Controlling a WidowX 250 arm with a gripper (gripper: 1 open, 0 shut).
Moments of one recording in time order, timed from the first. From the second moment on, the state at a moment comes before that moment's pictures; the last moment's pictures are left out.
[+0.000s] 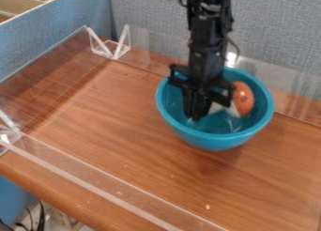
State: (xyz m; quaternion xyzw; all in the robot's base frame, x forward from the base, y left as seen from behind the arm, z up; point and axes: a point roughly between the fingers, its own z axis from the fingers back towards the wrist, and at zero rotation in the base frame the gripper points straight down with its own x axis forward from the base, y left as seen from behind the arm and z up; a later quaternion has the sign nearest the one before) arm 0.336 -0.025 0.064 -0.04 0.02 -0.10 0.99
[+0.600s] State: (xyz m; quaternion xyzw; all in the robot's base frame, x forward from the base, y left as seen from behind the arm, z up) arm 0.300 0.088 0.094 -0.03 0.00 0.00 1.00
